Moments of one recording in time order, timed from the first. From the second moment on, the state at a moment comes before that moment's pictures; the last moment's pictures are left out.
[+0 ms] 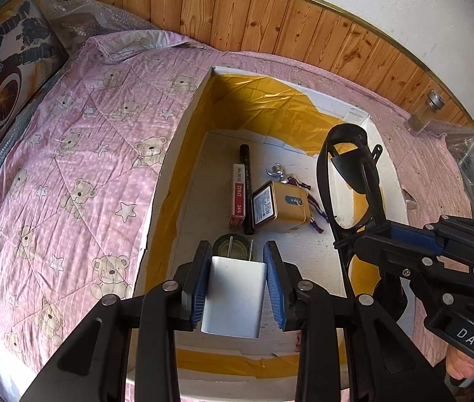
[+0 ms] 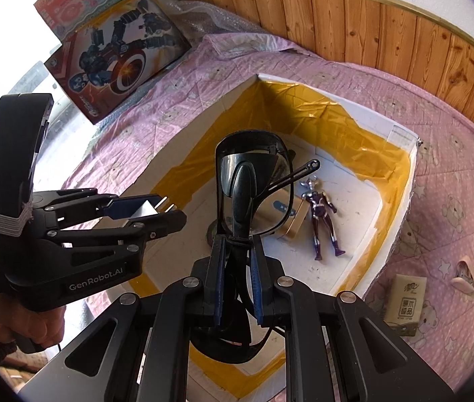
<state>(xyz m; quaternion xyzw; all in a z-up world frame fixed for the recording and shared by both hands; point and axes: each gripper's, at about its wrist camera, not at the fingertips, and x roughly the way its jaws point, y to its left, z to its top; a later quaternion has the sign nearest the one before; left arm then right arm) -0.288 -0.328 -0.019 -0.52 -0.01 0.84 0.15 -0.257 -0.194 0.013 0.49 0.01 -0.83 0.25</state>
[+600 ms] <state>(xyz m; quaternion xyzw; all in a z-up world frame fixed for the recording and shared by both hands) -0.301 -0.332 -0.039 -0.55 0.03 0.83 0.12 -0.262 -0.197 -0.005 0.52 0.03 -0.82 0.24</state>
